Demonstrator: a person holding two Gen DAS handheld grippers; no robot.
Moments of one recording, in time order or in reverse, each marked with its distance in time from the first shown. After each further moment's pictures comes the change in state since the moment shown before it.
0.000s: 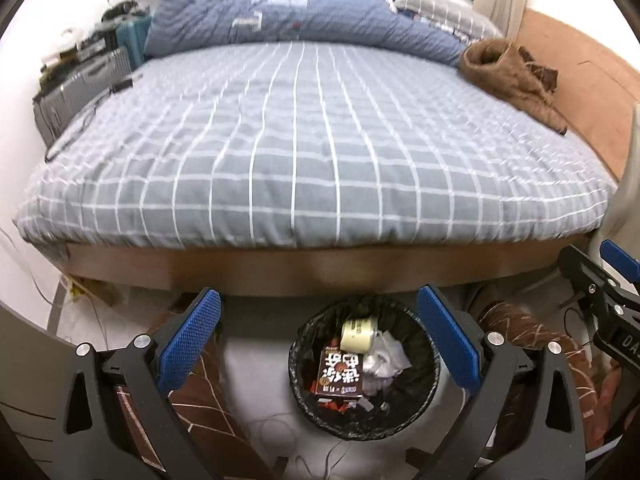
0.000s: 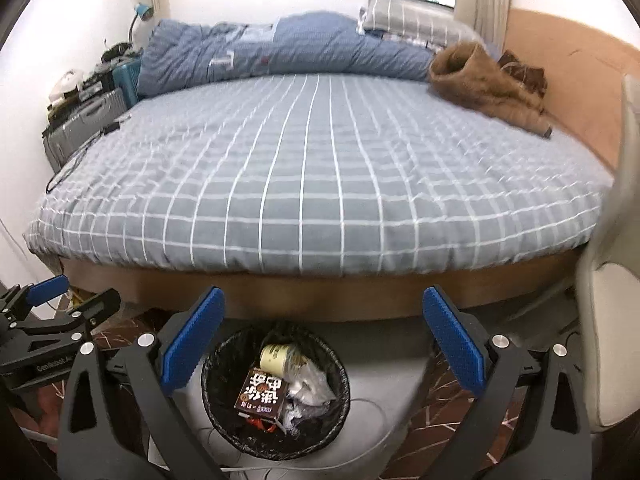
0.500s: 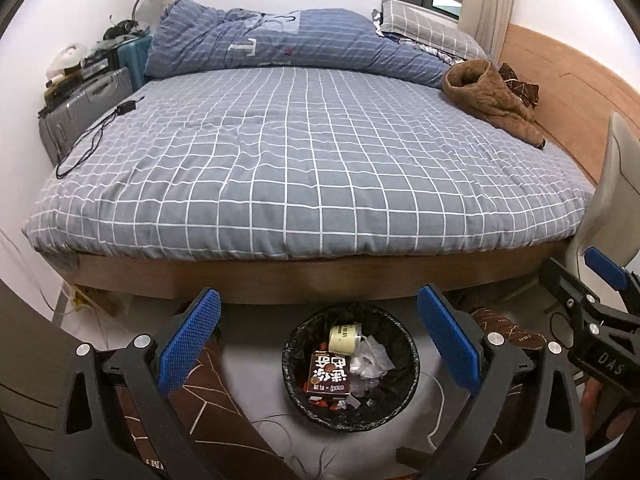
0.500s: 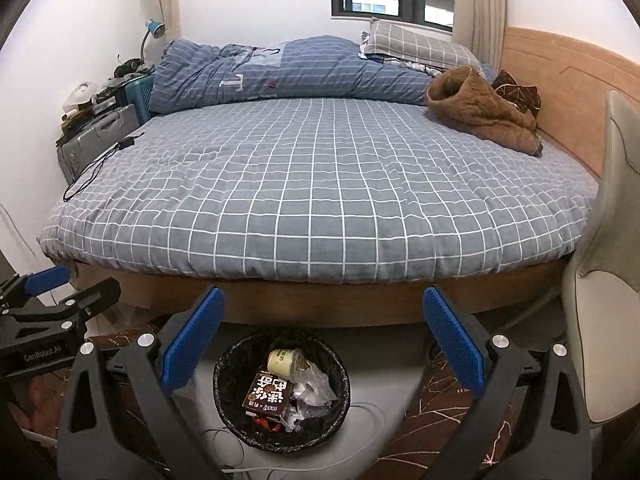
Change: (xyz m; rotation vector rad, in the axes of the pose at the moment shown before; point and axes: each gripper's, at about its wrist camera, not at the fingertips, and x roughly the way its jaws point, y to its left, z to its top) left arm -0.060 -0.007 -0.002 0.008 -0.056 -0.028; right arm -0.053 0.006 -0.004 -0.010 -0.059 0.012
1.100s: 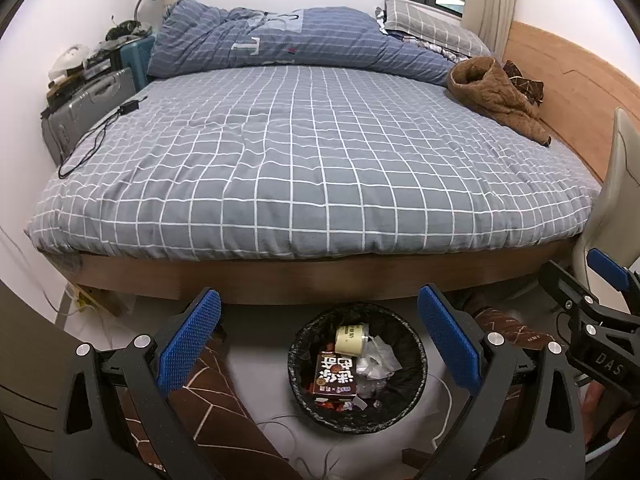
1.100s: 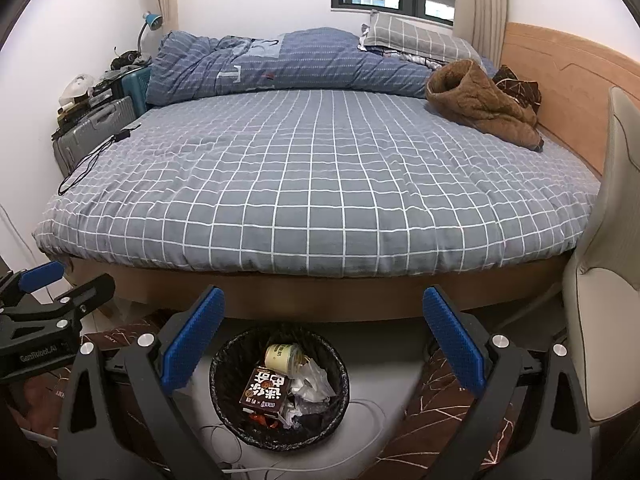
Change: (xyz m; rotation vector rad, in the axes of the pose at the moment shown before) left arm 0.010 0.004 -0.002 0.004 0.001 0.025; right arm 0.015 0.004 -0.003 -0.001 0.030 -0.006
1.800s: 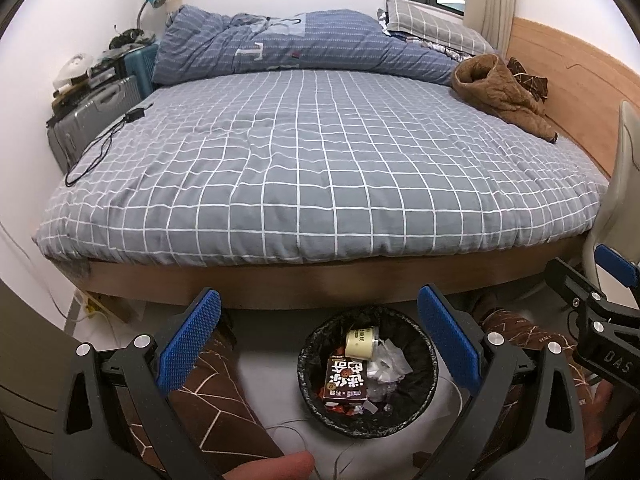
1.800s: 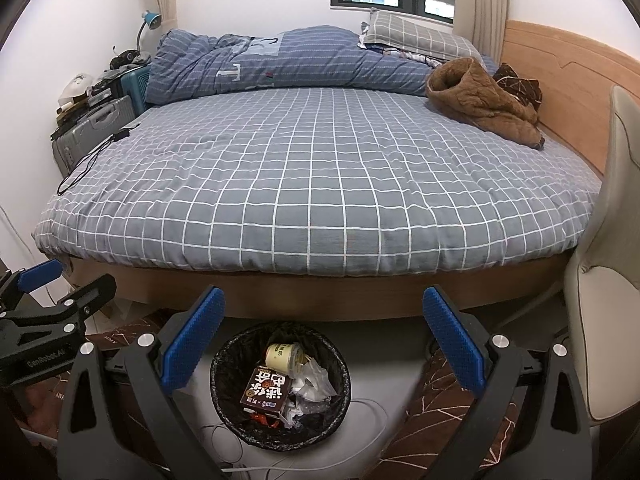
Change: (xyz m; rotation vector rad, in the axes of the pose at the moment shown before) left arm 0.002 -0.001 -0.001 0.016 -0.012 0.027; right arm 0.003 0.002 0.000 0.004 0.003 -0.003
